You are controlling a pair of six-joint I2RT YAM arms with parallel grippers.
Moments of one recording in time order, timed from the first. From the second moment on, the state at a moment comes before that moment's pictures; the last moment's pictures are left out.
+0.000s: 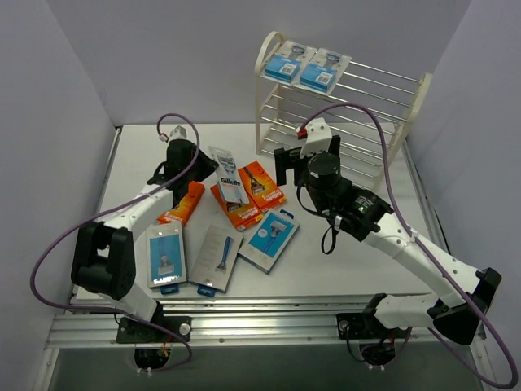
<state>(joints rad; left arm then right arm) -0.31 1.66 1.12 0.05 -0.01 -0.85 0.82 1.22 1.24 -0.25 0.59 0.08</state>
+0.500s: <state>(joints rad) -0.33 1.52 1.15 -0.27 -0.03 -0.78 0.88 1.28 1.26 -0.32 0.33 0.21</state>
